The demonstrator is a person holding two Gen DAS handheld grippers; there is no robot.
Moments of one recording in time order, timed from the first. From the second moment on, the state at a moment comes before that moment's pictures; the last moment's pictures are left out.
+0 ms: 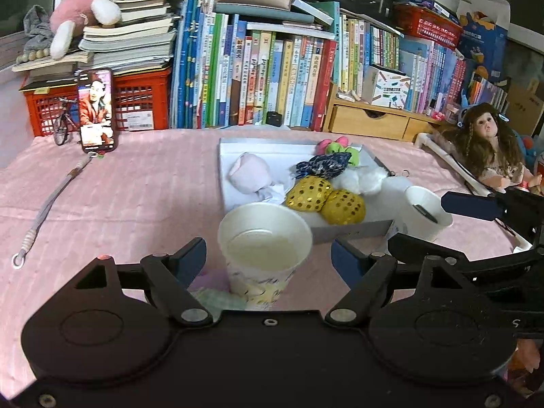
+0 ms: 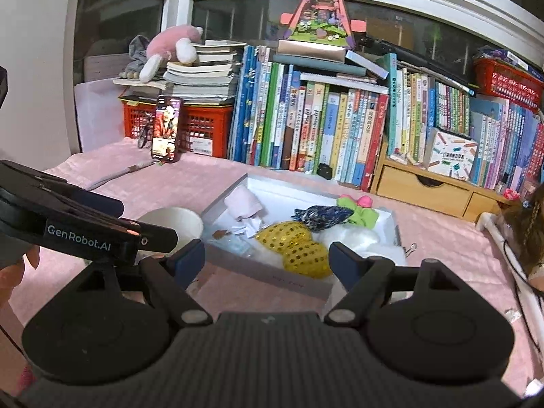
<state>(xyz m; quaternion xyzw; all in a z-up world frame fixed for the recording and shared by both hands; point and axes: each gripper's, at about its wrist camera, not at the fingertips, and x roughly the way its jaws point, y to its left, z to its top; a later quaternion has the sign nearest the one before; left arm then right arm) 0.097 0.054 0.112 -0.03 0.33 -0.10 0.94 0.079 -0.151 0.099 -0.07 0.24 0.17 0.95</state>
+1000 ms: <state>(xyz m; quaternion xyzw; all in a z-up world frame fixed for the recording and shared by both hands) 0.072 0.122 0.065 -0.06 0.34 -0.04 0.94 0.046 -0.095 0.024 -0.04 0.26 0.26 0.93</state>
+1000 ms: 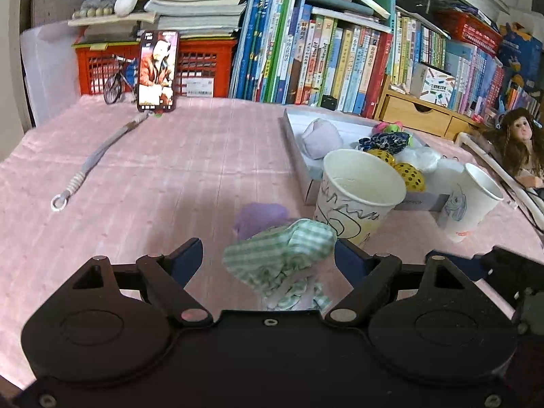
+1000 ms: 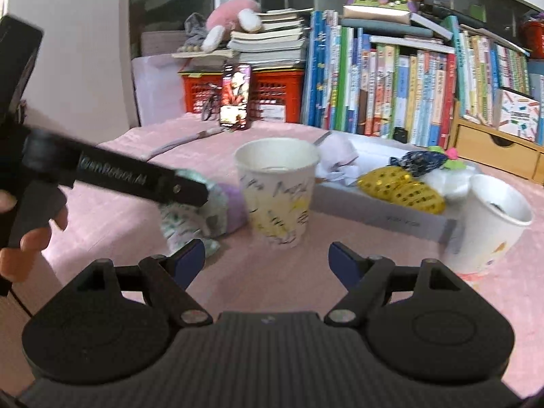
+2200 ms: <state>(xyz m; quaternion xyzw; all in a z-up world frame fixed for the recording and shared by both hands) 0.133 0.151 0.042 -0.17 0.40 -0.03 0.90 0.048 -0.042 0.010 -0.04 0.30 0.28 0.91</state>
